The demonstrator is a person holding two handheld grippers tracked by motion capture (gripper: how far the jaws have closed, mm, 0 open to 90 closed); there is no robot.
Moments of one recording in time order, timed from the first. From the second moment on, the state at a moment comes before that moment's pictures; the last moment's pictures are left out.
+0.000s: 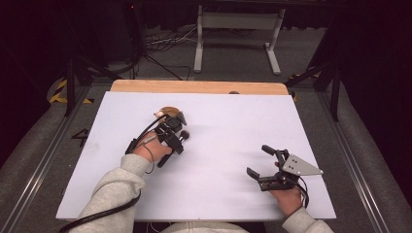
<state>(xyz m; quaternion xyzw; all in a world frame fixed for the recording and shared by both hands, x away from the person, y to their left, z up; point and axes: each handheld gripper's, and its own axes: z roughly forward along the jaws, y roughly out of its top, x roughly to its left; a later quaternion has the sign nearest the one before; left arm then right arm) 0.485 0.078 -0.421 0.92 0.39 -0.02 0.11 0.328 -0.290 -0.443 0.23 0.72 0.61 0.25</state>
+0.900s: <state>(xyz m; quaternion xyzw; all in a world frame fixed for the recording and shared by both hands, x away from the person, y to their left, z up) 0.486 0.078 -0.421 0.91 0.41 -0.02 0.09 0.328 -0.290 -0.443 0.23 0.72 0.61 0.25</state>
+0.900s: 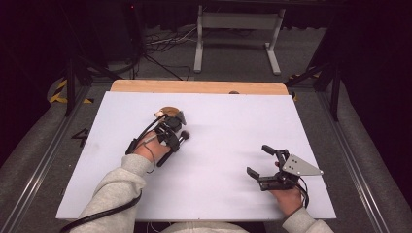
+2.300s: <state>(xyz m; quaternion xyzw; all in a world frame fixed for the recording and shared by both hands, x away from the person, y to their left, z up) 0.470 0.088 -0.385 0.91 0.39 0.03 0.16 0.329 -0.289 -0.445 0.24 0.72 0.60 0.25</state>
